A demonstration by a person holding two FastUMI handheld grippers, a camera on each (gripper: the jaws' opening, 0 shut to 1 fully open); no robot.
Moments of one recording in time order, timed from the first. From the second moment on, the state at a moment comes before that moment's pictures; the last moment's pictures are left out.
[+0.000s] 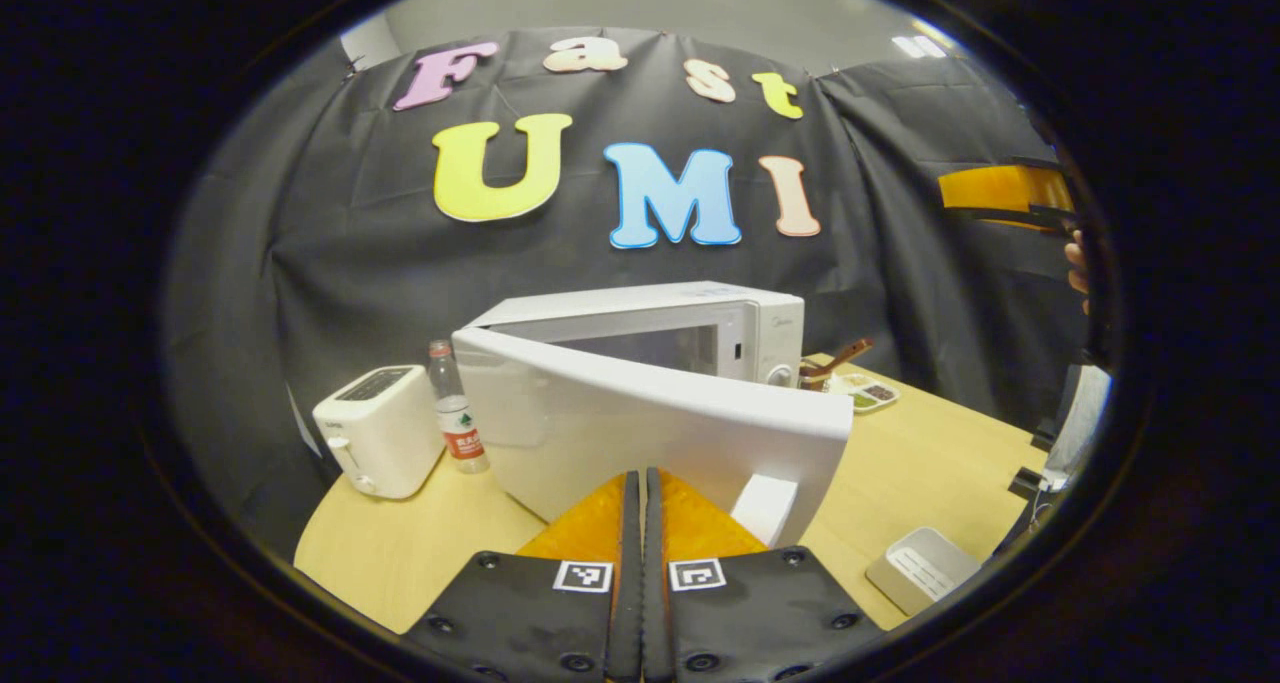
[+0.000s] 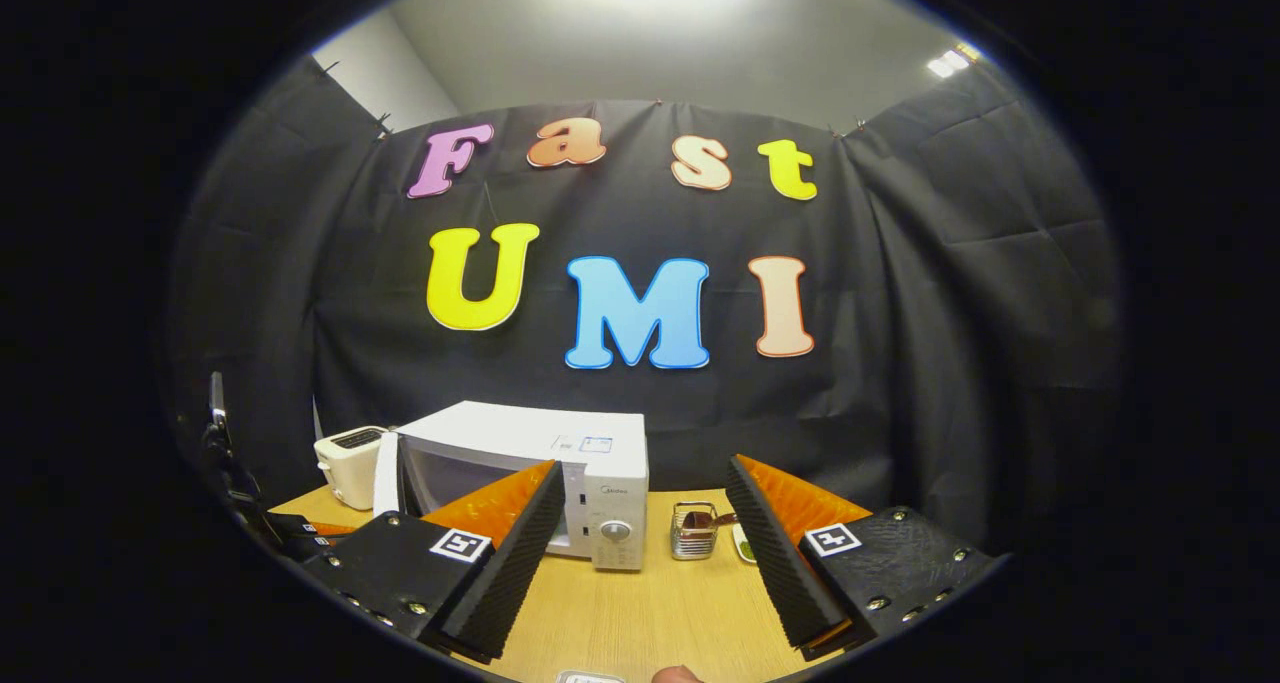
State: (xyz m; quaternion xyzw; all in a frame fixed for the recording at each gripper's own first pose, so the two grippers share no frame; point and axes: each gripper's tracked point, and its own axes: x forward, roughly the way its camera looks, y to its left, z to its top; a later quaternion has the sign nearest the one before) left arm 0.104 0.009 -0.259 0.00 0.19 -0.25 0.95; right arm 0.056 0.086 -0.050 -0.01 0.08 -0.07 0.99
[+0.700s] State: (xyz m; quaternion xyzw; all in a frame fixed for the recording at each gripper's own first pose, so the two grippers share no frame) left arm 0.181 -0.066 -0.260 -0.02 0.18 -0.31 0.93; right arm -0.002 0.034 -0.055 0.00 0.09 -0.19 0.98
